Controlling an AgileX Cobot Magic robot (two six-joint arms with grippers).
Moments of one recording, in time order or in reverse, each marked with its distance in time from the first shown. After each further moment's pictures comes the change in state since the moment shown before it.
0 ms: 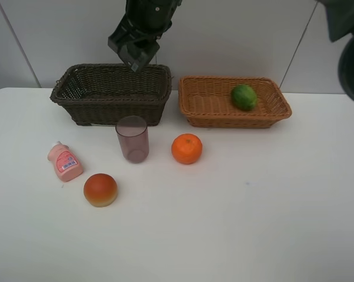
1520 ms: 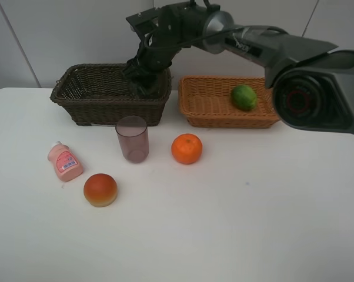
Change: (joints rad) left arm 0.000 0.000 0.000 0.000 -0.001 0.000; right arm -0.121 0.261 -0.016 0.113 -0.394 0.028
